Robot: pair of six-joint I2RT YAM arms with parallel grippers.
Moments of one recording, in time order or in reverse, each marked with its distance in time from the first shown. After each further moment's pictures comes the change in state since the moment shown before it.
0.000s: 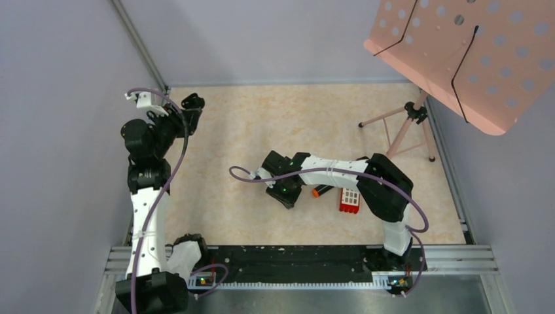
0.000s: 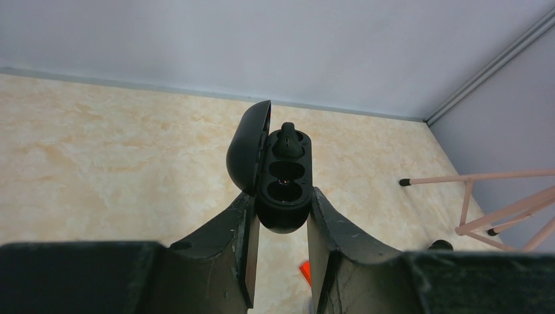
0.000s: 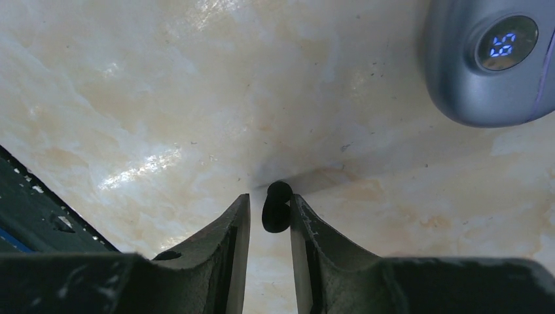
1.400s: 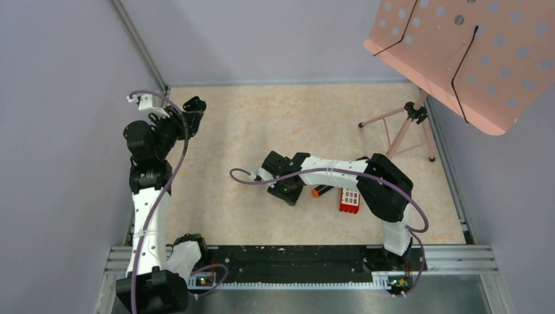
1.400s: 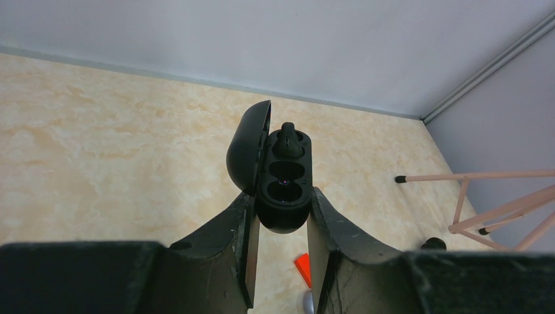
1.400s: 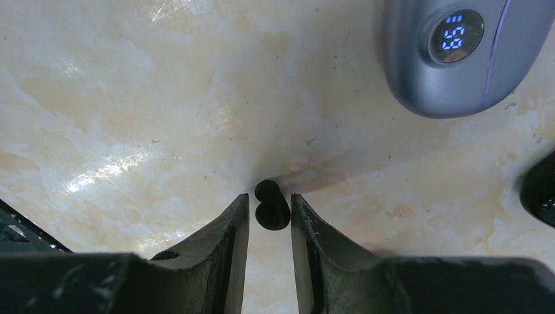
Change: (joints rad) left arm 0.000 0.001 -0.032 0.009 -0.002 -0.029; right arm 0.001 0.003 -0.001 -0.003 0.098 -0.050
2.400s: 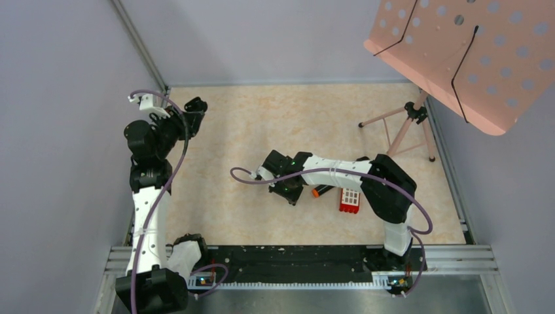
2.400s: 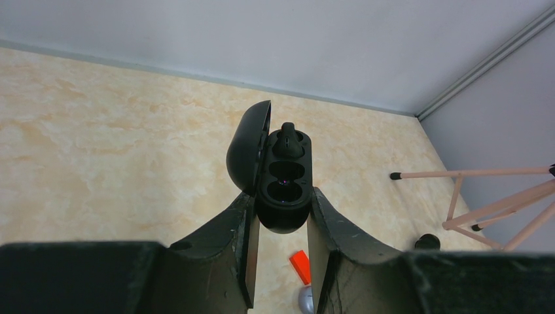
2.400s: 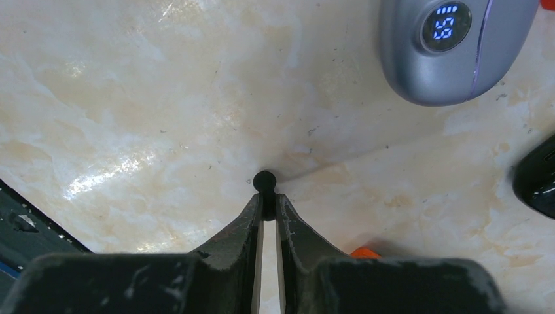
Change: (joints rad) left arm 0.000 0.009 -0.003 0.001 0.014 -0.013; right arm 0.000 -0.028 -0.004 -0.003 -0.004 0.000
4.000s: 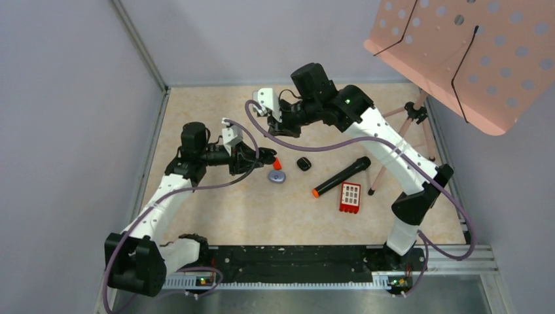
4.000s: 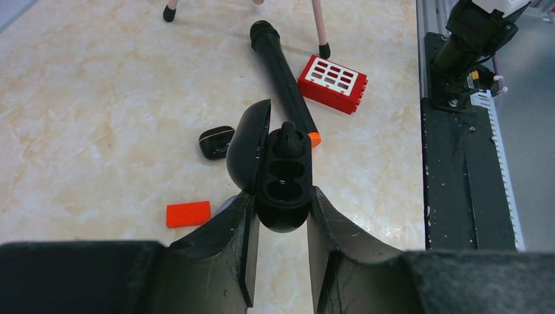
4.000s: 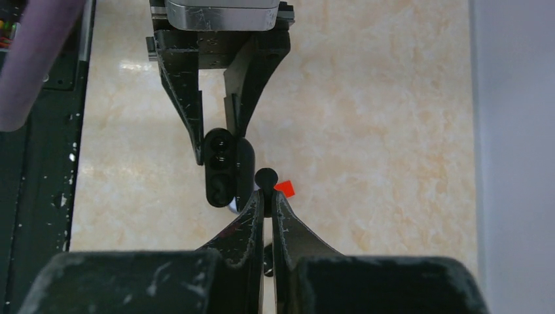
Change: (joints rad) left arm -0.398 0.175 -0.126 -0.086 0.625 0.750; right arm -0.196 -0.154 0.752 -0.280 -0.451 -0.563
